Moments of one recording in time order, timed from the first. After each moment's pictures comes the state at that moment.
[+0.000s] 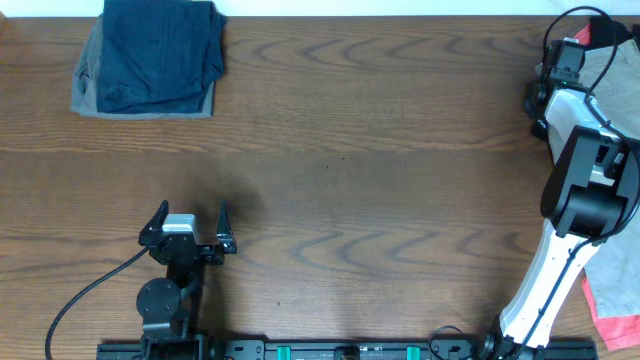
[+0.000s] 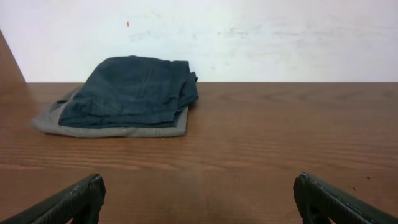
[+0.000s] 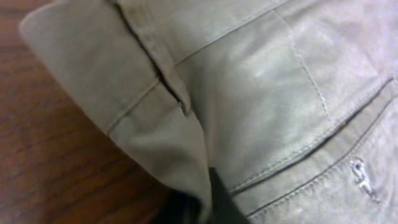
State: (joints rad) left arm 0.04 0.01 0.02 -0.11 0.07 -0.01; right arm -0.27 2.36 1.68 -0.27 0.39 -0.15
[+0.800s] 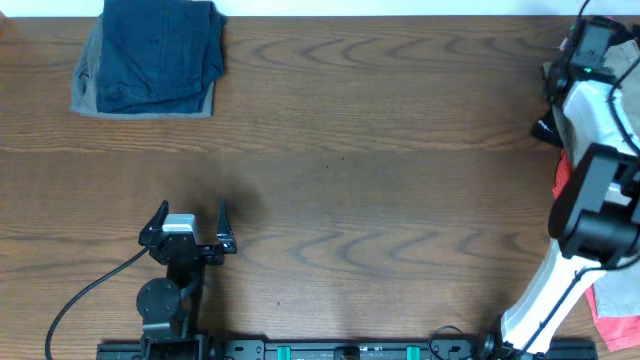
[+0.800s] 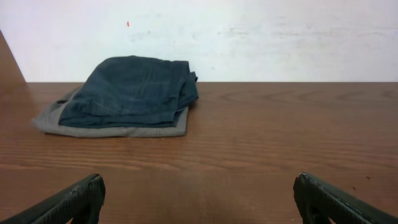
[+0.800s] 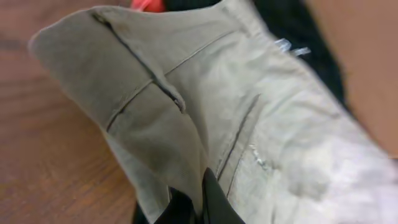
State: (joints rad) left arm 0.05 0.01 0.02 -0.11 0.07 -0.01; right arm -0.27 2.15 1.68 -0.35 0.46 -0.01
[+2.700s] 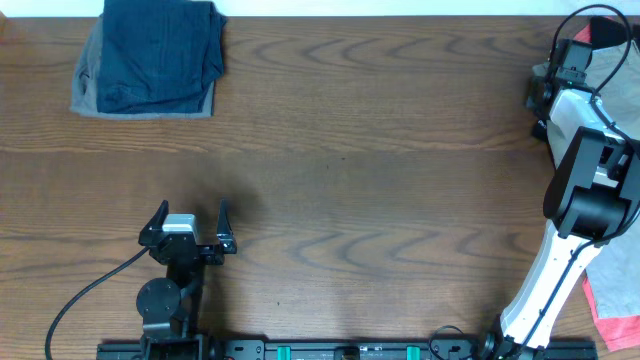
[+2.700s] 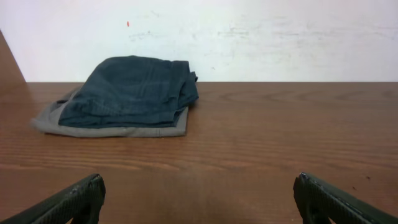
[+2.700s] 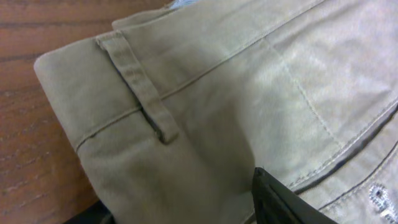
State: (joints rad) left arm 0.05 0.01 0.02 -0.11 0.07 -0.01; right arm -0.28 2.35 1.69 -0.25 0.31 -0.07
